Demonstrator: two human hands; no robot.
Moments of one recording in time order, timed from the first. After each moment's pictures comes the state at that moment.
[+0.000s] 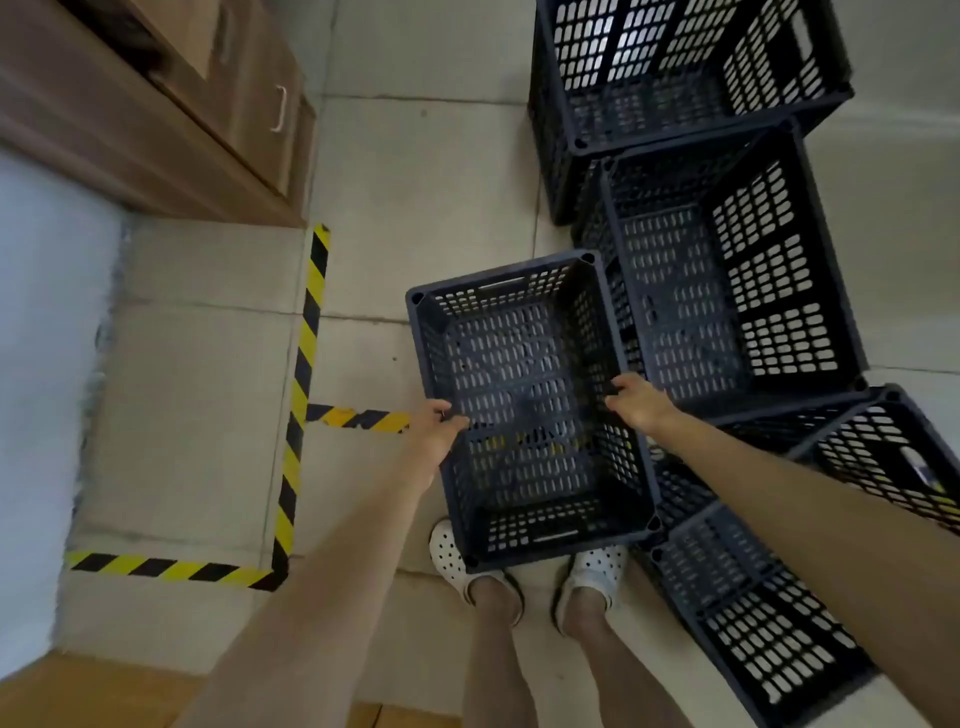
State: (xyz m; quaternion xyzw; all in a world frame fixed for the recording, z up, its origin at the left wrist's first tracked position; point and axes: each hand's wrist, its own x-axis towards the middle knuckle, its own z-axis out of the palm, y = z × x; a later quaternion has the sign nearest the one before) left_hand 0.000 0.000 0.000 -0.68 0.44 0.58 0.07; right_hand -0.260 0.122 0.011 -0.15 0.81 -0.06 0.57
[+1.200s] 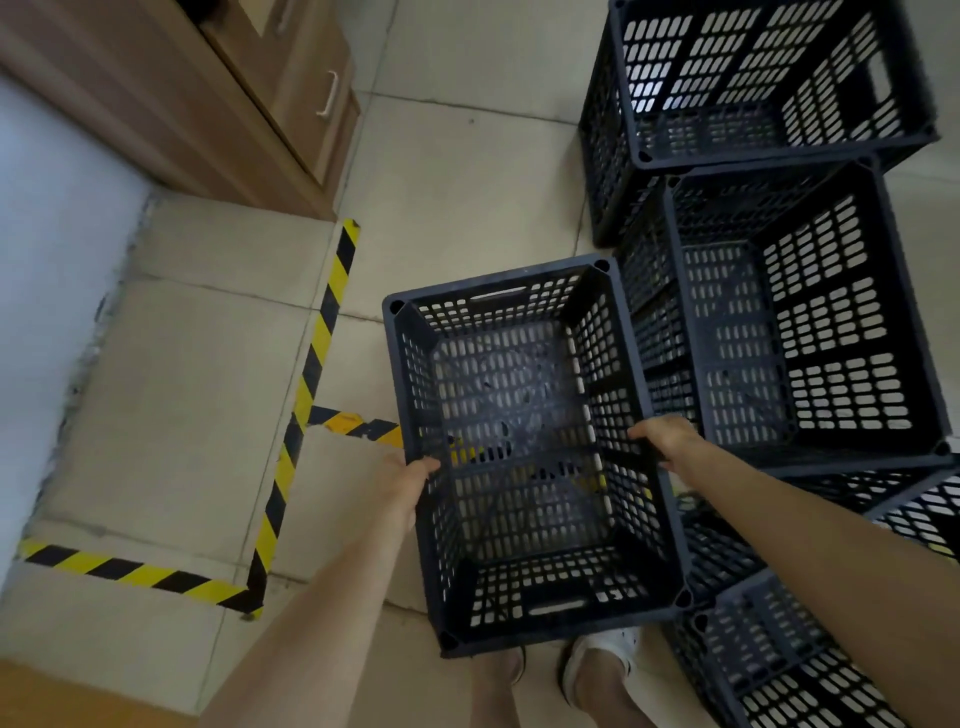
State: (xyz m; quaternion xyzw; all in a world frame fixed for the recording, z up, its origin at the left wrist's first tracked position) left_hand 0.071 0.006 -0.044 -0.77 0.24 0.59 0.01; right_hand -0.238 0.101 -0.061 0.05 0.83 -0.11 0.54
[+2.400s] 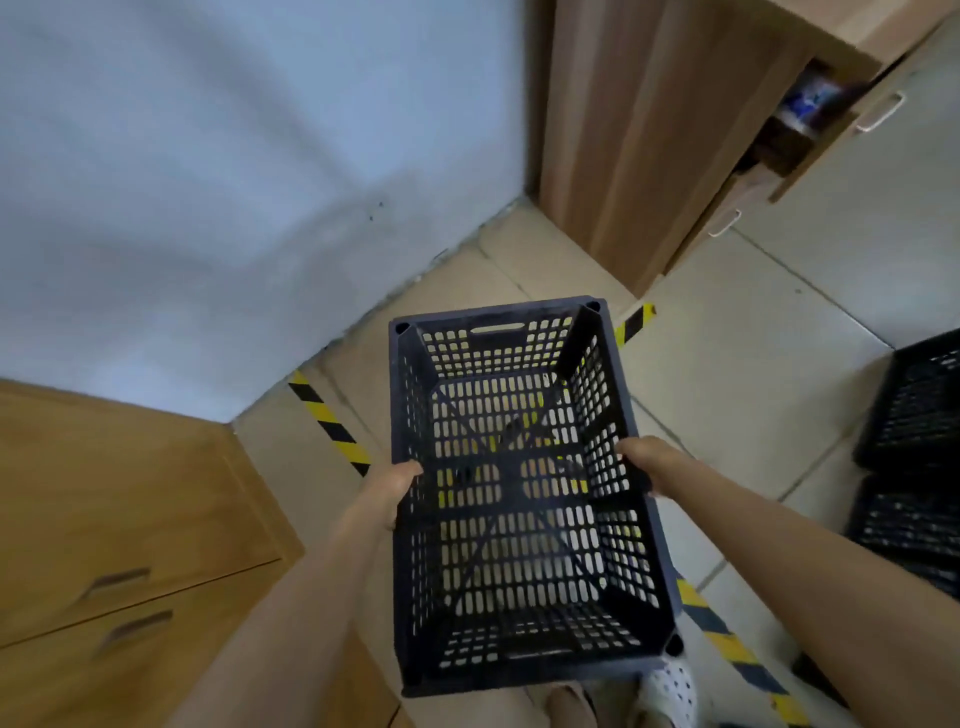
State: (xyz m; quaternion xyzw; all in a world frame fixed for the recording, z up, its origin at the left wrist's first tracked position) left_hand 0.499 -0.039 0.061 -0.82 0.01 0.57 -0.10; right_hand 0.133 -0.141 -0.016 -0.27 0.78 0.05 0.57
